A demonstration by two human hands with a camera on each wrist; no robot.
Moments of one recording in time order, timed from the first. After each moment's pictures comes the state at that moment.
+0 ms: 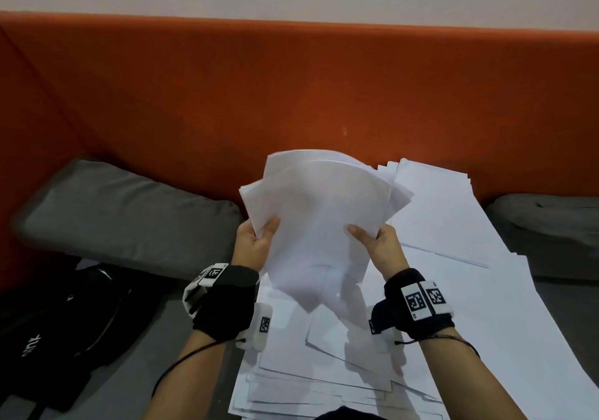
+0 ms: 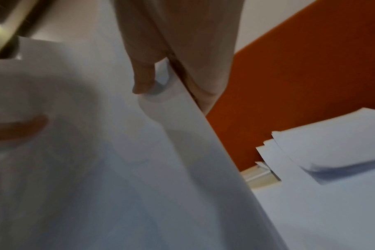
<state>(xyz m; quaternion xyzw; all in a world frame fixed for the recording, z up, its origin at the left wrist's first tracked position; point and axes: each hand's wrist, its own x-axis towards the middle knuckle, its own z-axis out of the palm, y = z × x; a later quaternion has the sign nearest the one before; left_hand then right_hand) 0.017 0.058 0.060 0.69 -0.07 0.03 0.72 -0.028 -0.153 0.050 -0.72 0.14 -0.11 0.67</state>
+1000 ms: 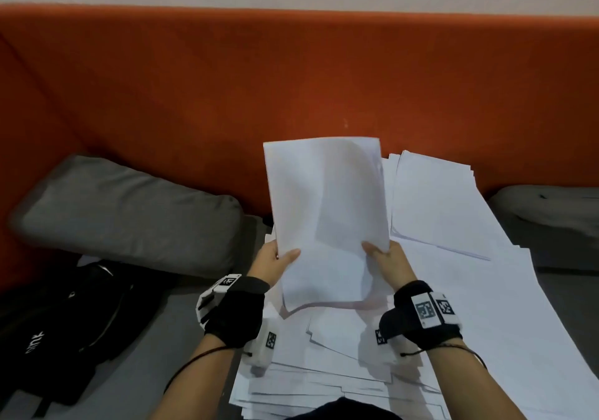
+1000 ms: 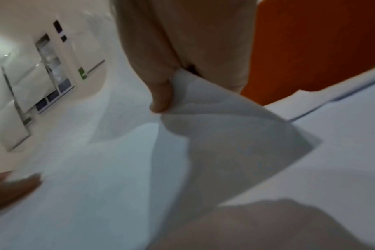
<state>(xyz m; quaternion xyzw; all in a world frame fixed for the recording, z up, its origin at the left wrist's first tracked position) 0.015 0.052 0.007 0.78 -0.06 -0.17 0.60 -0.043 -0.166 0.014 -0.75 0.27 -0.02 0.60</state>
